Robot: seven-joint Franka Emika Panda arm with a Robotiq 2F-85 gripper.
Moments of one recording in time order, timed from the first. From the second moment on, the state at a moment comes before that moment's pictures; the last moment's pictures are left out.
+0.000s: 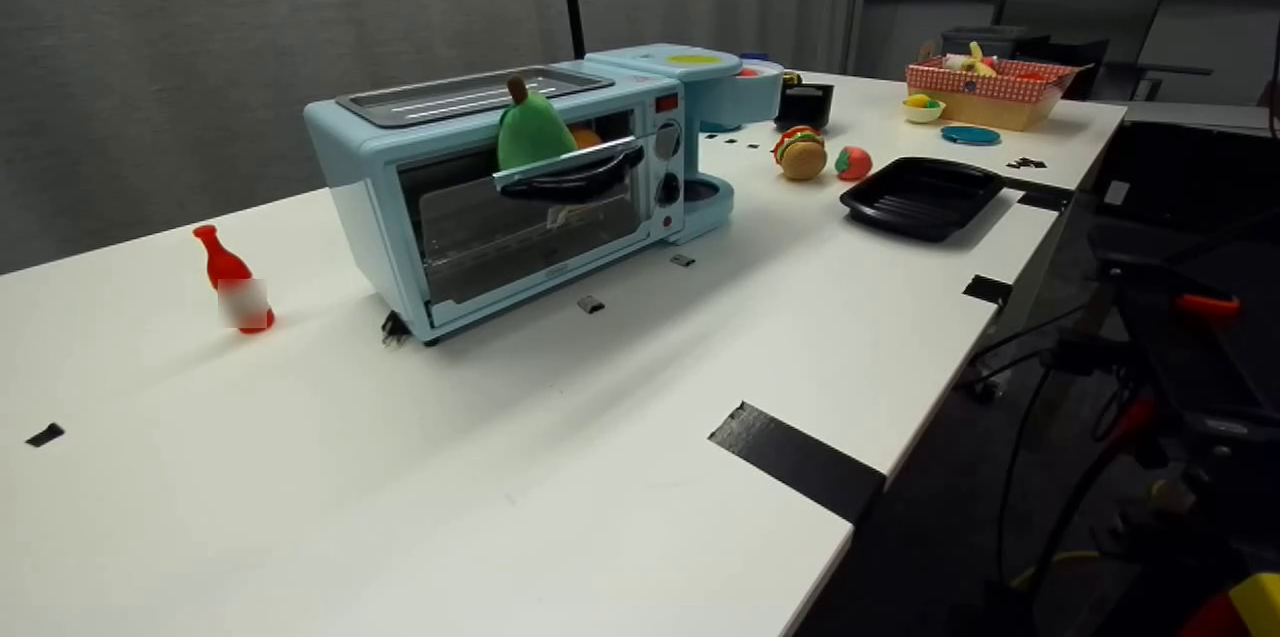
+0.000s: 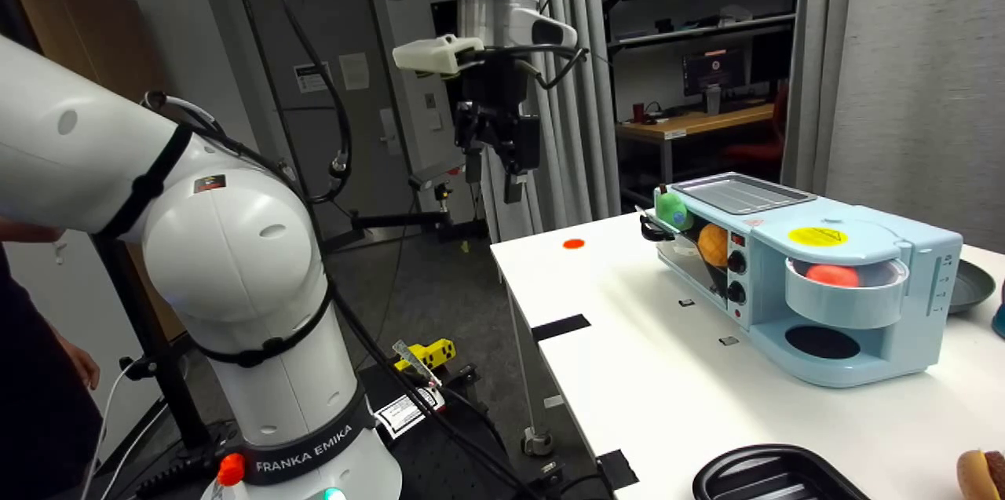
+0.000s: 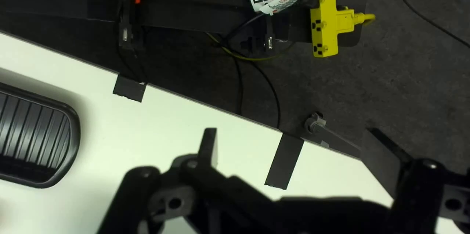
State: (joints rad) arm 0.07 -0.79 -0.04 -2.70 0.12 1.78 -0.09
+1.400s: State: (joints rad) arm 0.07 -0.32 0.04 -2.39 0.04 2.15 -0.02
